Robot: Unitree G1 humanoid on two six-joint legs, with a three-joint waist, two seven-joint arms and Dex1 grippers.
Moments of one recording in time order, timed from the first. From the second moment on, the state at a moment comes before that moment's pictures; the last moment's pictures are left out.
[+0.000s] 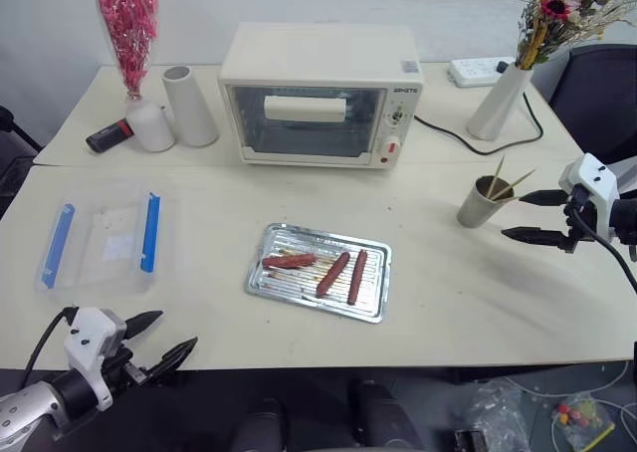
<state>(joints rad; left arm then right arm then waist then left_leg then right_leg) 0.54 0.59 0.54 -0.50 -0.51 0.42 -0.76 -0.89 -0.97 -0.05 1.06 0.03 -0.09 1.41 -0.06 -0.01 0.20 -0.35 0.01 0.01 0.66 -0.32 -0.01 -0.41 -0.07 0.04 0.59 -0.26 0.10</state>
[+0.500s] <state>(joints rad) 0.46 0.61 0.54 -0.50 -0.53 0.47 -0.73 -0.89 -0.97 -0.05 1.06 0.03 -0.08 1.37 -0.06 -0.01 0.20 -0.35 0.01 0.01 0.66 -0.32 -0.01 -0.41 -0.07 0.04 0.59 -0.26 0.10</state>
